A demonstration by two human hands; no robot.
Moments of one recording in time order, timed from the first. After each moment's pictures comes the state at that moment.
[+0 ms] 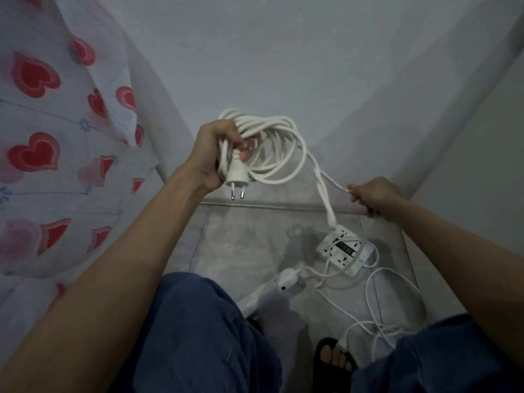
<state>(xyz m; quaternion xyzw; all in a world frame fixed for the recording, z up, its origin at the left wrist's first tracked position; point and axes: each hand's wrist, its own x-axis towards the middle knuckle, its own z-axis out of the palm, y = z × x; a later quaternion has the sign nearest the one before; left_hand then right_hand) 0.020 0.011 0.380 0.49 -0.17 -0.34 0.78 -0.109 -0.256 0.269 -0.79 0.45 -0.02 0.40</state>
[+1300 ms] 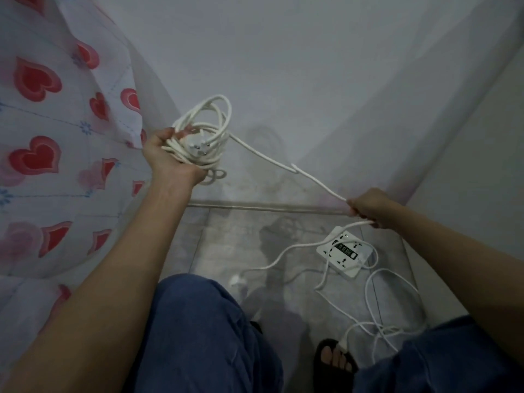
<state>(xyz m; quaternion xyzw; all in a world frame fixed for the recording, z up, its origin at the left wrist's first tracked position) 0.060 0.050 0.366 0.32 0.11 -0.20 0.92 -0.113 -0.247 0.258 -0.79 0.46 0.03 0.40</state>
